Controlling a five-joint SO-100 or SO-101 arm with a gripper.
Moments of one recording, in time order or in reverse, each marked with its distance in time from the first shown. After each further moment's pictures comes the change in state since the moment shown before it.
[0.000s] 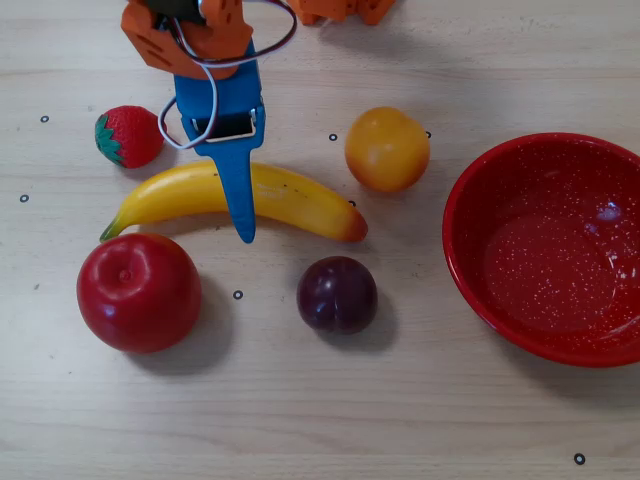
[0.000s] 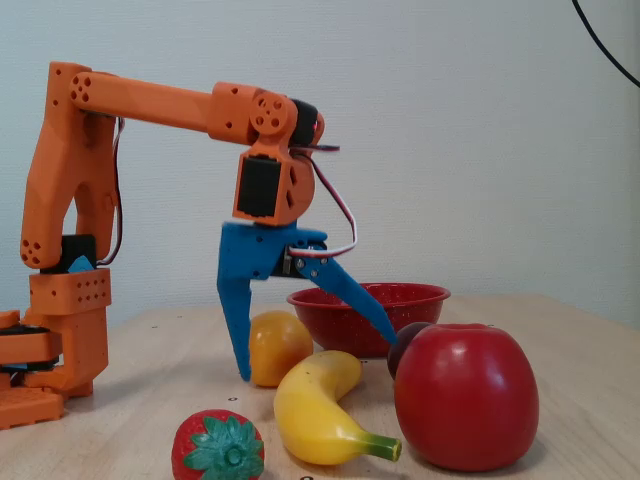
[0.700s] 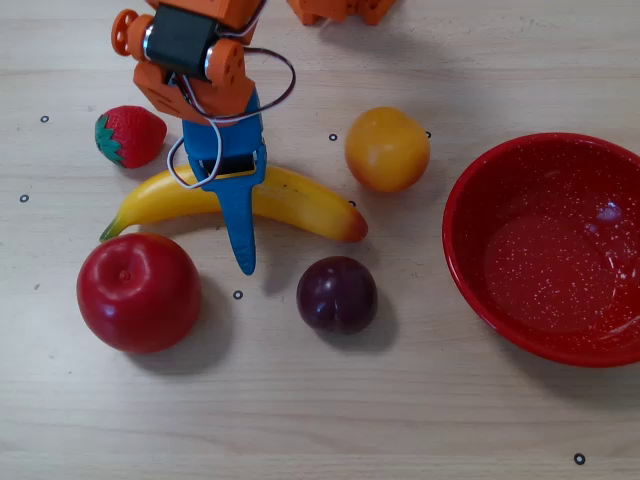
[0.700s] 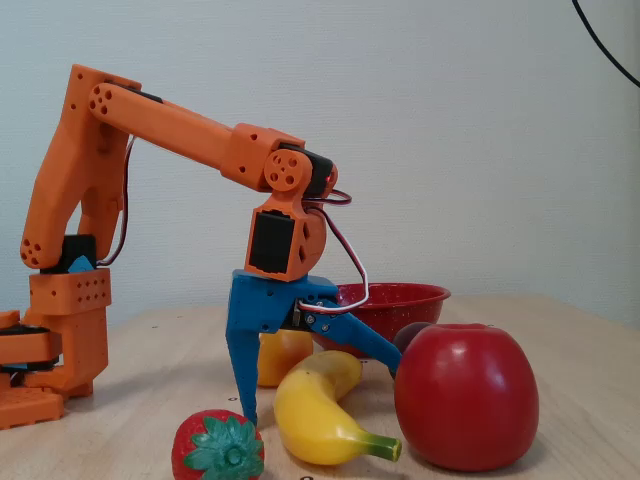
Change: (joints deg) arm -0.1 -8.1 1.4 -8.7 -0.8
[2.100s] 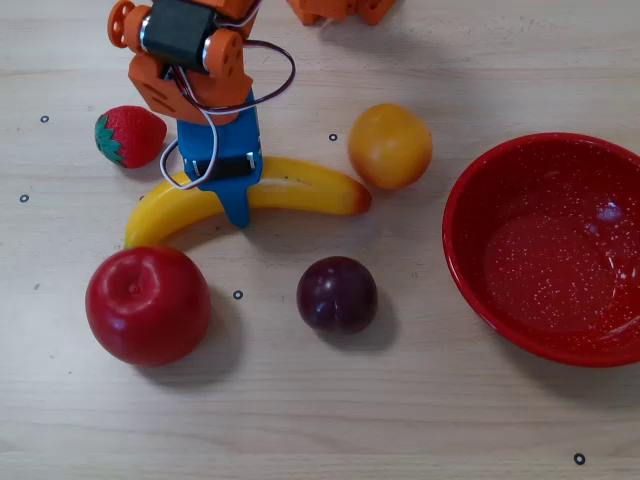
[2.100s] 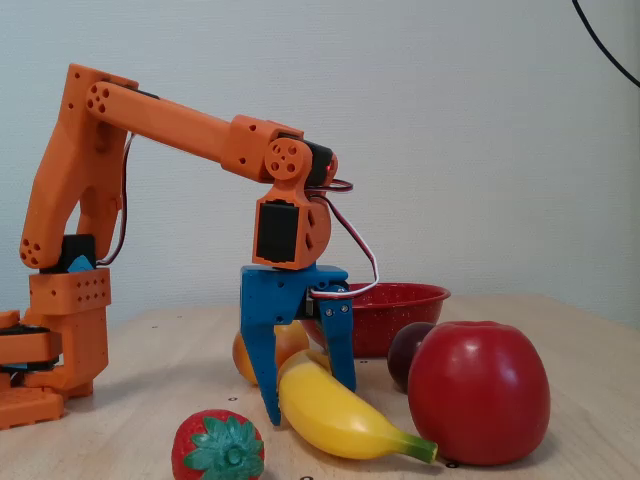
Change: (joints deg) arm 0.2 0.2 -1.1 -1.8 0.1
